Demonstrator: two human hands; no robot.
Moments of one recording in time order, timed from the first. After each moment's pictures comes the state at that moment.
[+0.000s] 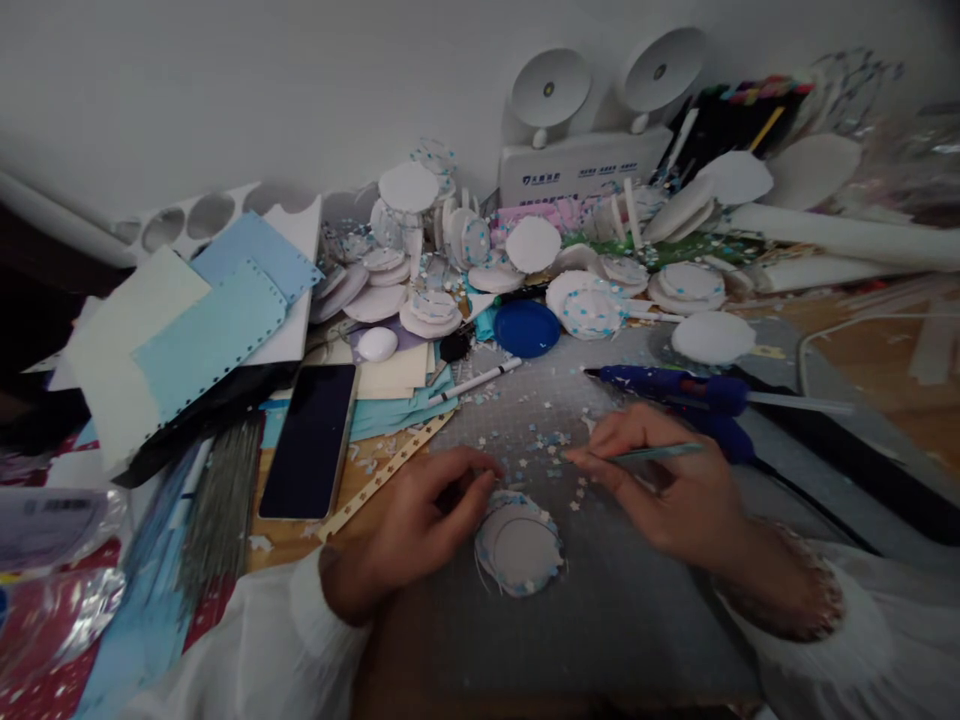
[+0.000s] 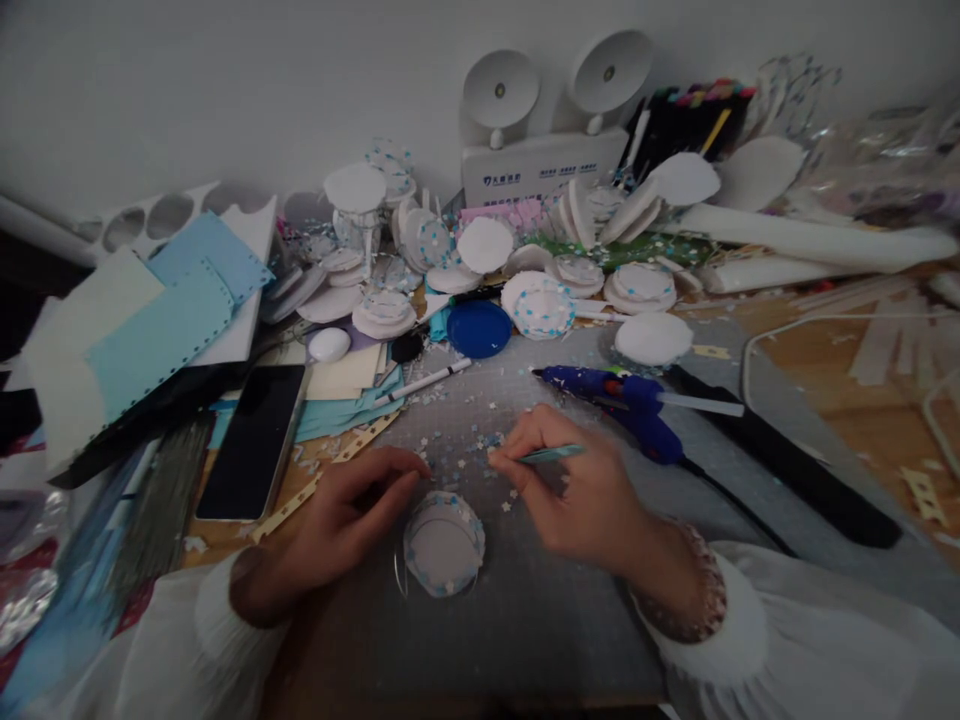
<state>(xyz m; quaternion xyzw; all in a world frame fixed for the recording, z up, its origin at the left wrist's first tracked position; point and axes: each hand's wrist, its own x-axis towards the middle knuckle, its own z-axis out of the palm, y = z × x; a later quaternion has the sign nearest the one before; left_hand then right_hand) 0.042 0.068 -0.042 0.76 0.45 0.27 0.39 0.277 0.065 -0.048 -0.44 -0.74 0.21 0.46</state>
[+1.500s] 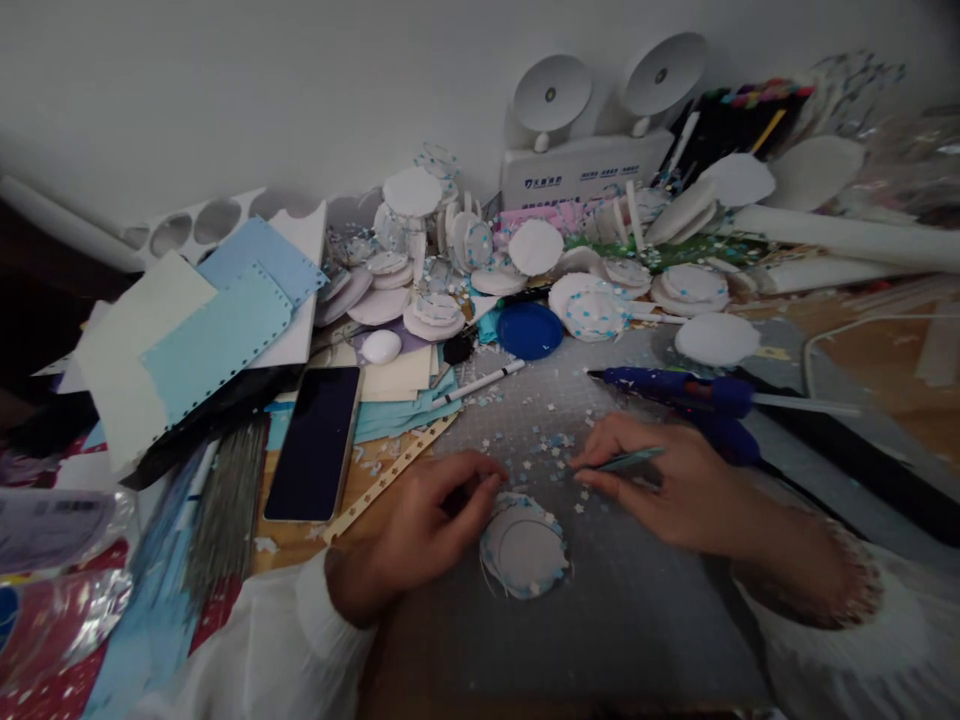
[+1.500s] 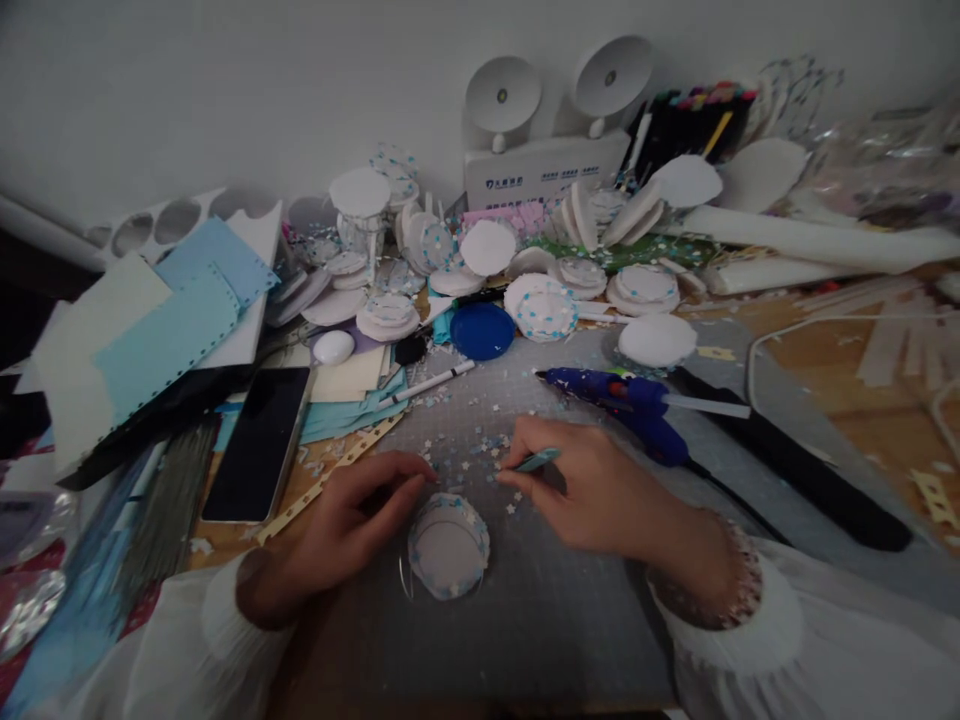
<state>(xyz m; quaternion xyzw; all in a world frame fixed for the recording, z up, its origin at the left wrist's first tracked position) 0.042 0.068 -0.046 0.76 0.45 0.27 0.39 0.297 0.073 -0.044 -0.43 -0.82 0.27 0.27</state>
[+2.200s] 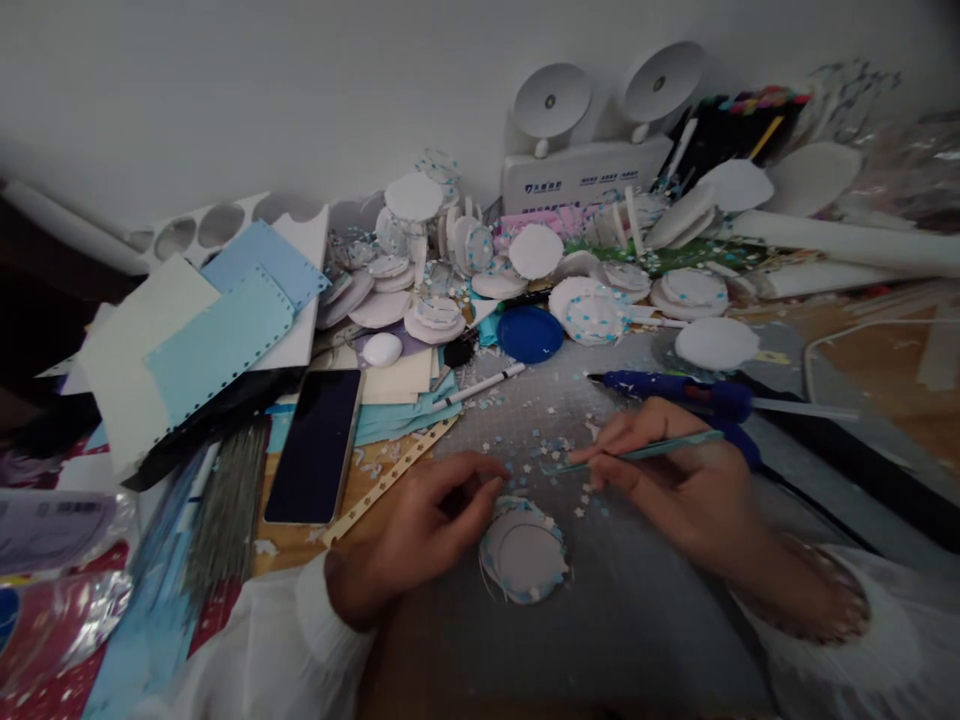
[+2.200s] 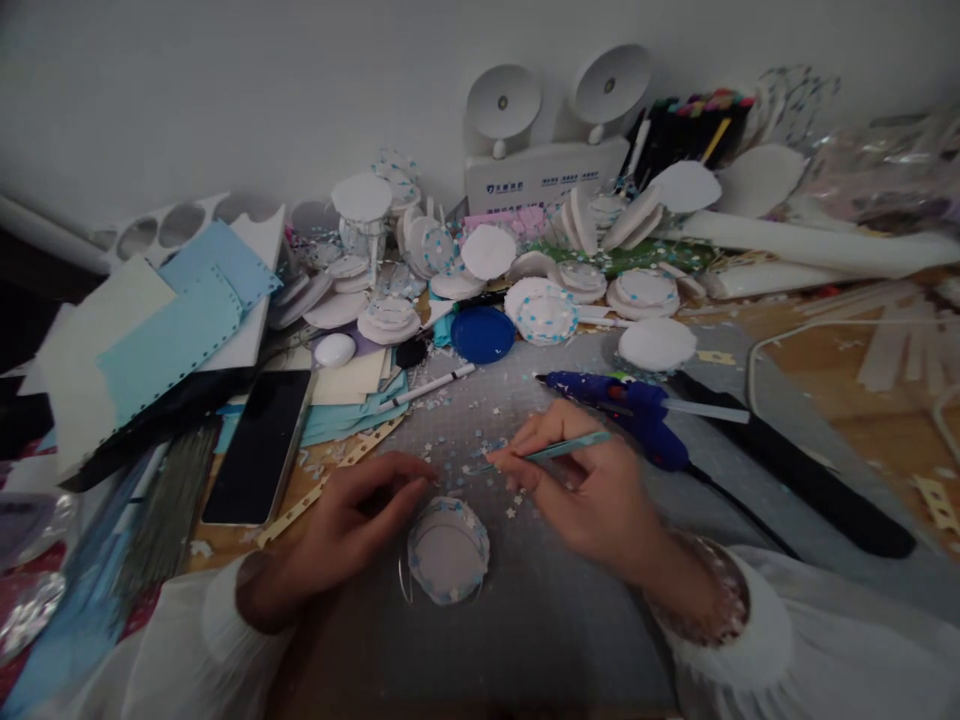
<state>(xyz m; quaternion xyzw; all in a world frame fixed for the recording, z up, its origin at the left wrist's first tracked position) 0.044 0.068 -0.043 0.73 0.45 0.29 0.43 0.271 0.066 -0.038 -0.42 -0.66 0.34 0.53</state>
